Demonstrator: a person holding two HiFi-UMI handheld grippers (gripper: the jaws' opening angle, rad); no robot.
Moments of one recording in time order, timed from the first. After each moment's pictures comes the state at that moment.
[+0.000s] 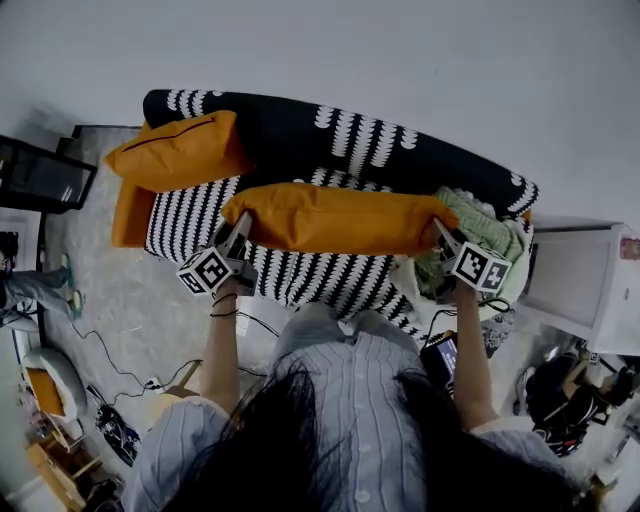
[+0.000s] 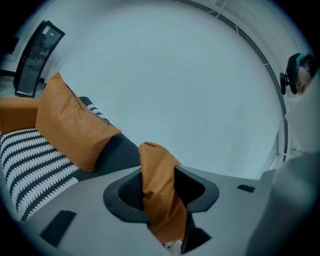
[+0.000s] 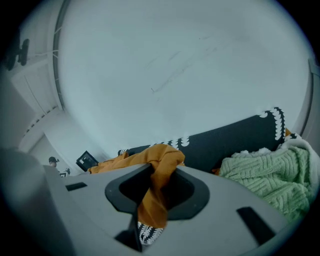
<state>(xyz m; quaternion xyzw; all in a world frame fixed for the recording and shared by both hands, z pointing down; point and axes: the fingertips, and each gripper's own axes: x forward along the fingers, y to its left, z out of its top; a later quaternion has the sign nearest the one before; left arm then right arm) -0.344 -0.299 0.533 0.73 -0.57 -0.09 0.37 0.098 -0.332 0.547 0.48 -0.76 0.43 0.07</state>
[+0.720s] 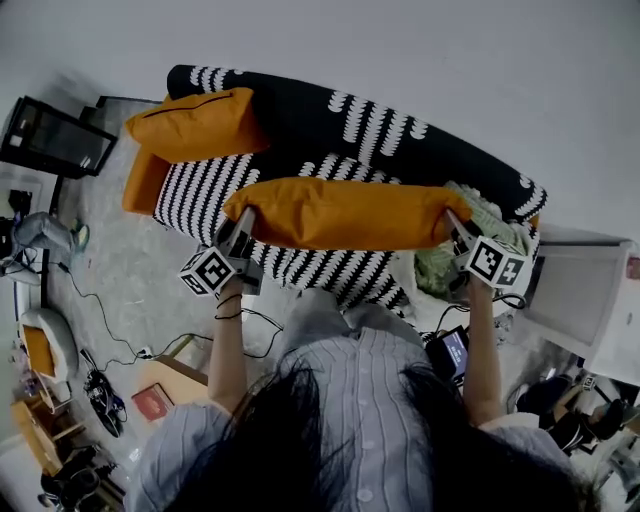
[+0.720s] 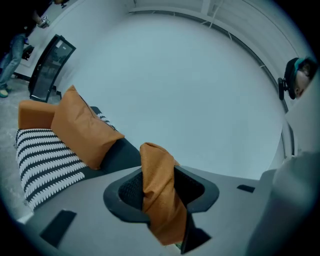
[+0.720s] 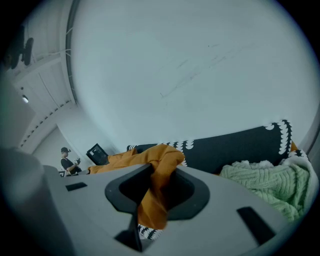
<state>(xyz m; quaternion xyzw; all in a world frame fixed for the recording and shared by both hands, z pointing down) -0.309 -0.232 0.499 0.70 -0.61 -0.12 0.34 0.126 -0.325 0.521 0.42 -0.81 0.40 0.09</state>
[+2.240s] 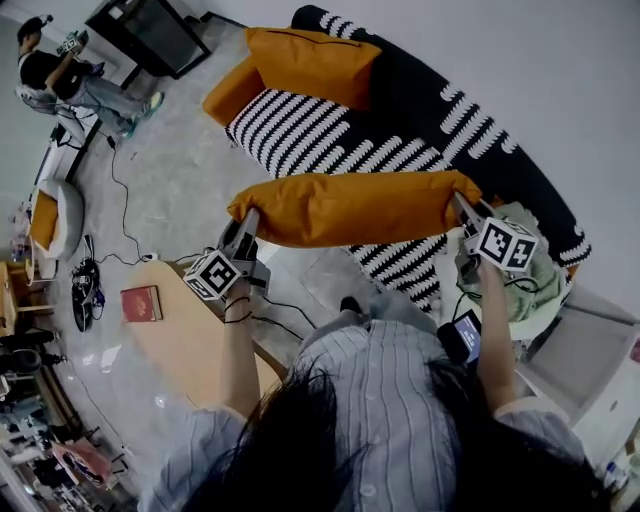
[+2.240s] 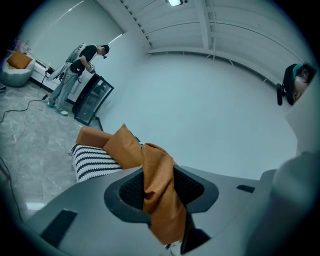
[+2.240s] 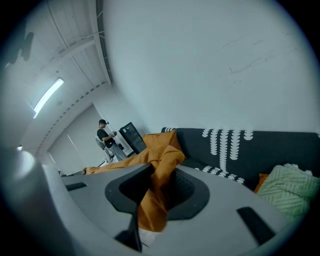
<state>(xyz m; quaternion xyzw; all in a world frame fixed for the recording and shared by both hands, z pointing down) -0.384 0.052 0.472 0.57 -0.75 -0.20 0.28 -0.042 -0.234 0.501 0.24 -0.89 0.35 0.15</state>
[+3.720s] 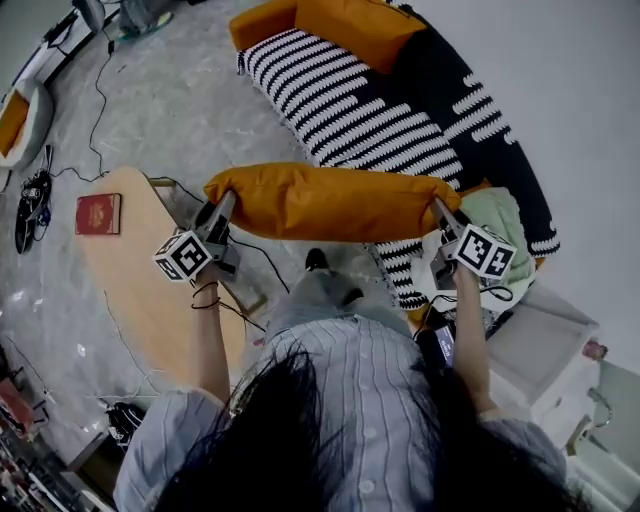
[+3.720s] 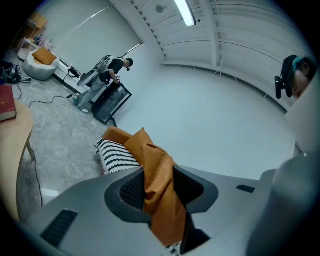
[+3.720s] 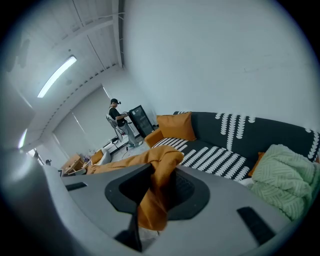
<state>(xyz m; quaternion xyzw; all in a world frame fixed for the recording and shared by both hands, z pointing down) -0.349 0.301 0.514 0.52 -0.76 -0.25 0.30 -0.037 -0.020 0.495 0.20 -0.90 0.31 0.24</state>
